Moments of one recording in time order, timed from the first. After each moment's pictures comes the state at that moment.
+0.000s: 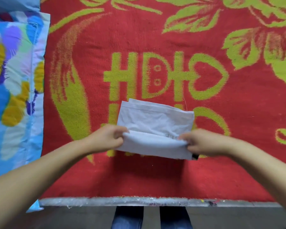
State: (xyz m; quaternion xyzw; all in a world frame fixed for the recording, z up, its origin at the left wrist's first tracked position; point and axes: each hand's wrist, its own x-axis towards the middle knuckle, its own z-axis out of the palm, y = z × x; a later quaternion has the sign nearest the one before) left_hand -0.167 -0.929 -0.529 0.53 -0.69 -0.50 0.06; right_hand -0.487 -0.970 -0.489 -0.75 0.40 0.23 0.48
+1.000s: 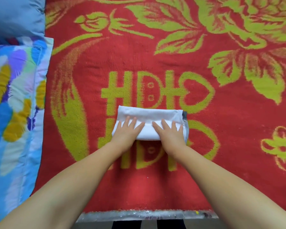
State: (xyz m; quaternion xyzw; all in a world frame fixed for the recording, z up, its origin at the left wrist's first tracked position) left_hand -0.233 -0.968 -0.561 0.55 -0.78 -0.19 -0.21; right_hand -0.423 -0.976 -0.540 -0.75 0.57 0.22 0.24
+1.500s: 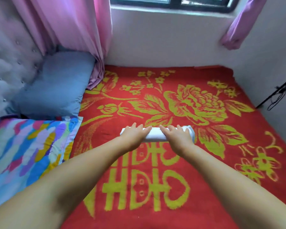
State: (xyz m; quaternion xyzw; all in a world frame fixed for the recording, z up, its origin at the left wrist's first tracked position) left_hand -0.270 -1.035 -0.246 0.55 -0.82 -0.06 -0.12; right_hand -0.459 -1.029 -0.235 -0.79 0.59 0.15 0.04
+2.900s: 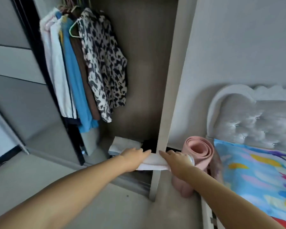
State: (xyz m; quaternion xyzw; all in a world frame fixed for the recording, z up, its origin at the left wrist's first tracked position) left_hand -0.279 -0.144 -0.165 0.99 -0.08 -0.13 -0.05; right_hand -0.223 -0.336 -0.157 -0.93 -0.33 0.11 -0.12
